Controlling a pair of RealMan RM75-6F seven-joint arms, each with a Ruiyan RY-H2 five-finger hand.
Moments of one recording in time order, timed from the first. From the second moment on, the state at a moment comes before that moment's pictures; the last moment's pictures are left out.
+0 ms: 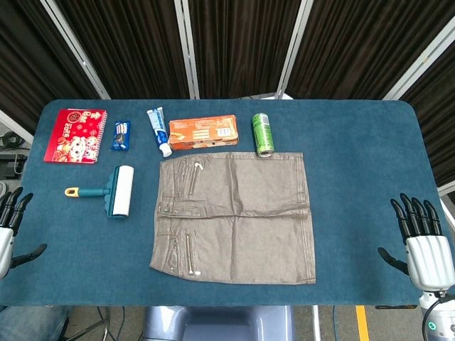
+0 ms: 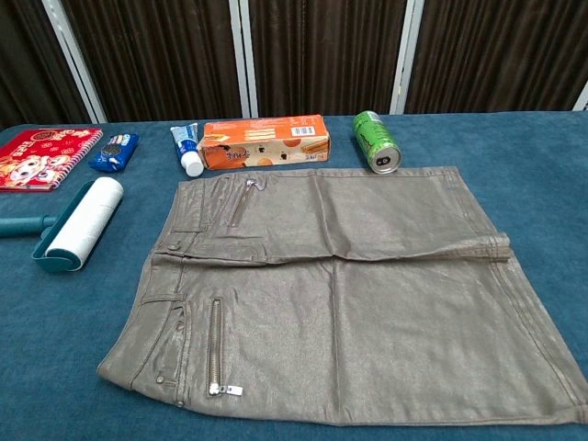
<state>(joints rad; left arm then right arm) -0.07 -1.11 -0.04 -1.60 1.55 1.57 0.08 0.06 -1.19 0.08 -1.54 -1.62 1.65 -0.13</state>
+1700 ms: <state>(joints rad) -0.50 -1.72 -0.17 -0.74 1.25 0.93 -0.01 0.09 -1.17 0.09 -1.57 -1.52 1.52 -0.15</state>
